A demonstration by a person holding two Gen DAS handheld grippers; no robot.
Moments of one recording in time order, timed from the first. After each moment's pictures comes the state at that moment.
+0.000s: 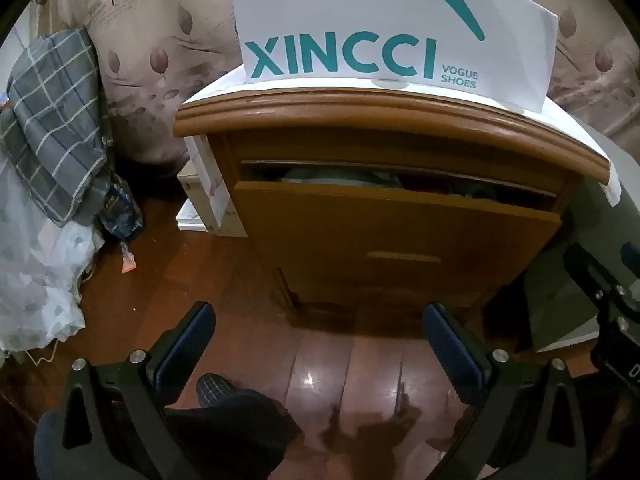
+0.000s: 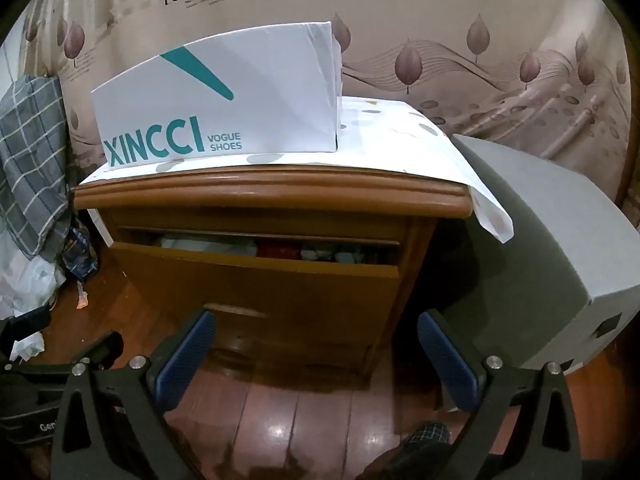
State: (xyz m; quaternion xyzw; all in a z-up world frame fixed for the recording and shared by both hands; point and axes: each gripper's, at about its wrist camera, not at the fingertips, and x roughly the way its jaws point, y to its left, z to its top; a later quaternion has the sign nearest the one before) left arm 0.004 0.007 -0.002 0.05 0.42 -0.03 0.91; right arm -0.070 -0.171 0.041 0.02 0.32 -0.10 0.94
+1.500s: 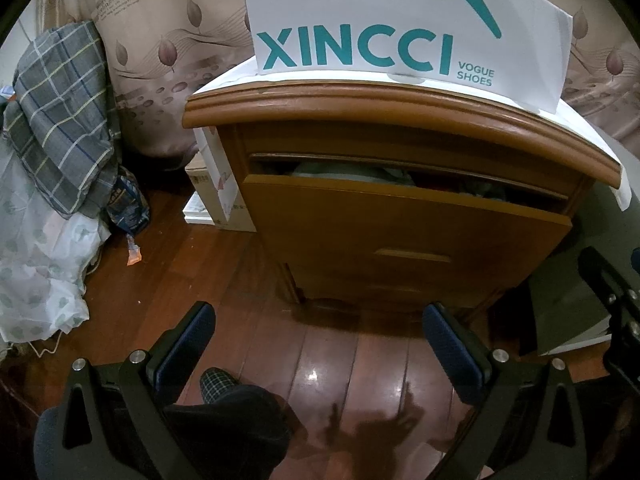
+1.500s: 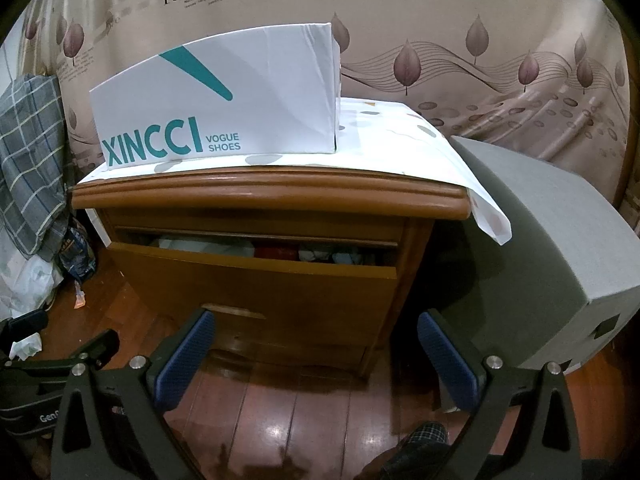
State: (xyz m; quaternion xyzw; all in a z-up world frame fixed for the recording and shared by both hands) left arm 0.004 0.009 -0.009 0.05 0.42 -0.02 0.91; right arm -0.069 -0.172 0.041 0.01 0.32 -0.10 0.94
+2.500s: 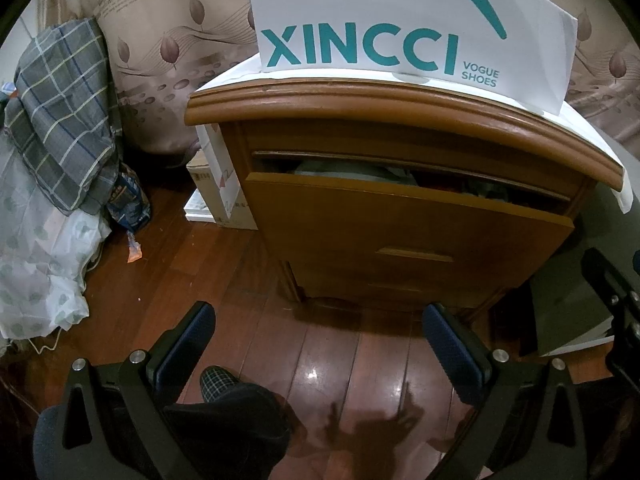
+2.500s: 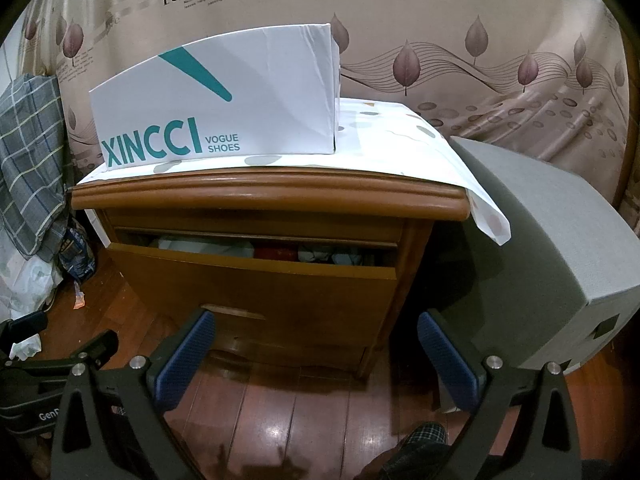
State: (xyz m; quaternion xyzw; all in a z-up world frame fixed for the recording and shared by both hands) left arm 0.005 0.011 -0.009 0.05 0.42 -0.01 0.90; right arm -0.069 -0.171 0.041 0.01 0.32 -0.10 0.94
